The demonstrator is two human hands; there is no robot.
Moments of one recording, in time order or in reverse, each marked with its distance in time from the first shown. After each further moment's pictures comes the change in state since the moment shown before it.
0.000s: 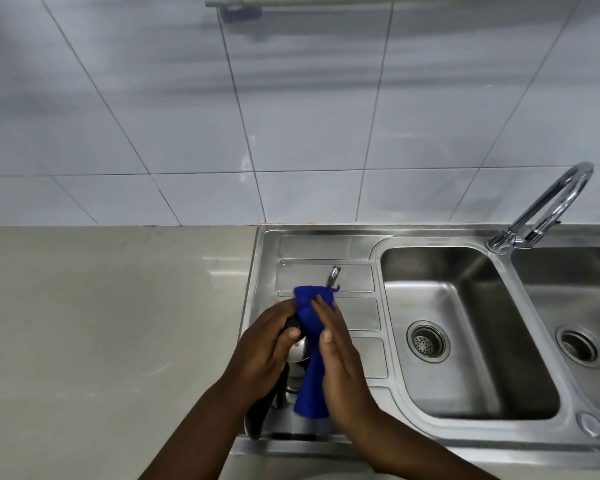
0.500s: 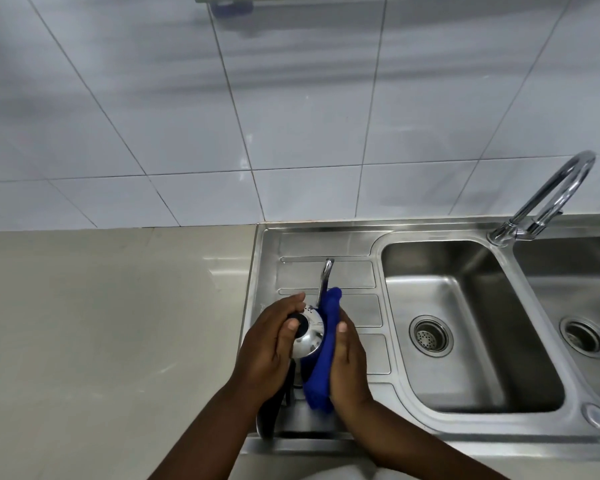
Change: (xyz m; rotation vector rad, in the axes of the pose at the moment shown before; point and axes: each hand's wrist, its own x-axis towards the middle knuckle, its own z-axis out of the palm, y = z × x) left_hand 0.001 -0.002 0.012 -0.053 0.145 -0.068; right_hand 0.017 0.044 0.005 0.039 0.250 0.161
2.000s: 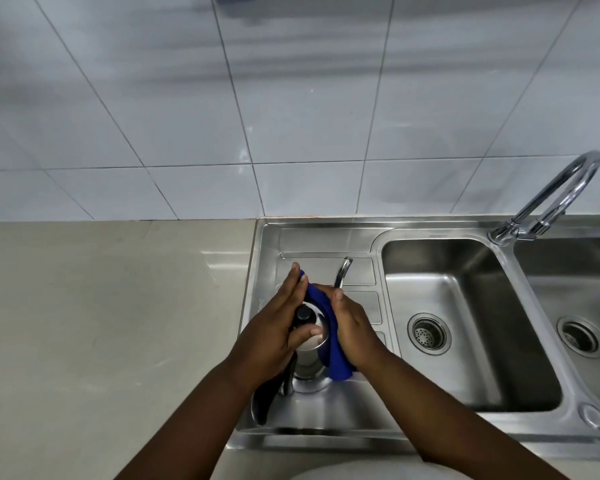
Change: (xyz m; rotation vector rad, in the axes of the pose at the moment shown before) left_hand 0.022 -0.001 -0.010 0.269 -0.322 0.077; right_hand 0.046 -0.040 -0.022 -0.072 -0.379 -0.107
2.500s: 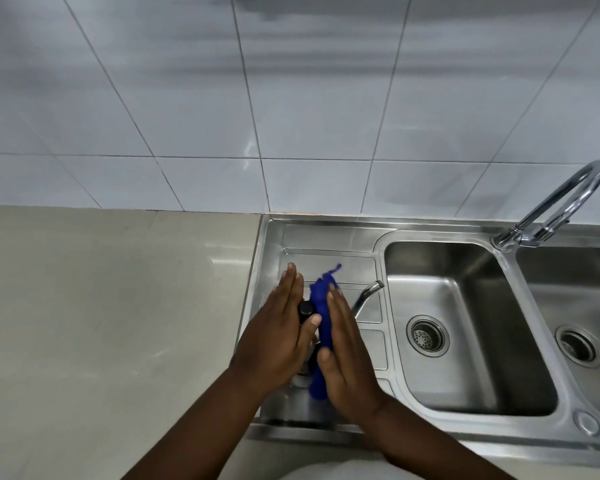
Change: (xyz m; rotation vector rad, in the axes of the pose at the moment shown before) left_hand -0.014 0.018 0.013 0.205 0.117 -0.100; right_hand -0.053 0.018 0.023 -0.396 0.076 -0.357
